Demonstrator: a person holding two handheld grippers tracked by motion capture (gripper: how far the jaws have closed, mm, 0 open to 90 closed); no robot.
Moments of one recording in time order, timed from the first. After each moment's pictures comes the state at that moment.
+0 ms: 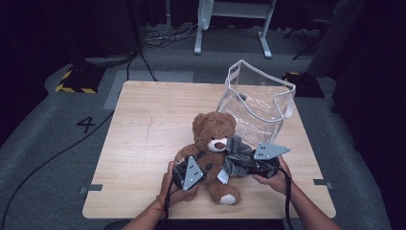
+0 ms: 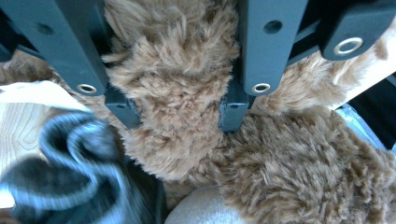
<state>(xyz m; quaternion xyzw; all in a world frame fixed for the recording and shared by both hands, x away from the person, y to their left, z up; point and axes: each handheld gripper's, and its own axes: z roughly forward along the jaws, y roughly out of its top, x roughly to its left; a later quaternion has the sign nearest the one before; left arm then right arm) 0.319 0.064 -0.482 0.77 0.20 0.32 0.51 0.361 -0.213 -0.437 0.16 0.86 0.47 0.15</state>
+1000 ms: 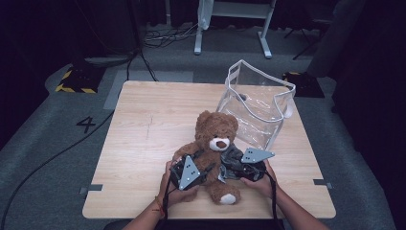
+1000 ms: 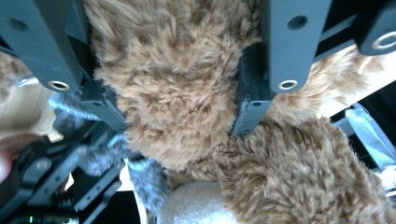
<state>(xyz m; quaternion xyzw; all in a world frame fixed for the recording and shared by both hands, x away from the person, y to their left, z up) 0.319 0.070 -0.479 0.77 0.20 0.30 0.53 0.368 -0.187 -0.480 0.19 0.84 0.48 0.14</state>
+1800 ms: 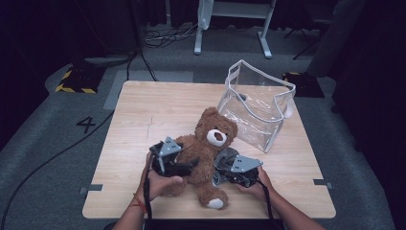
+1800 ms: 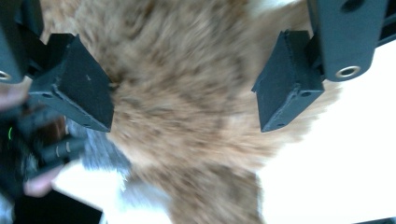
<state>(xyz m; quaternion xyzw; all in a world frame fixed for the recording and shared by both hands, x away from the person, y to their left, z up) 0.340 0.123 -0.423 0.78 0.38 0.13 0.48 0.354 -0.165 -0.491 0.14 0.87 0.44 0.18</state>
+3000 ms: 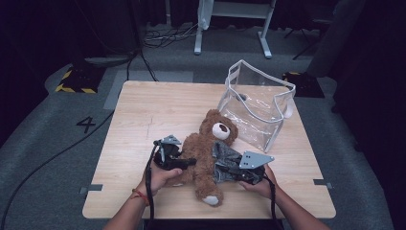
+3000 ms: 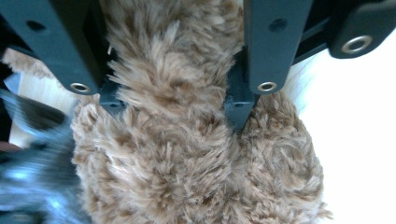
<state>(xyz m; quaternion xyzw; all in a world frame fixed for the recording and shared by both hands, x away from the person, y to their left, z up) 0.371 0.119 -0.456 0.80 0.40 -0.01 0.45 0.350 -0.177 -0.457 0.12 0.84 0.50 0.16</state>
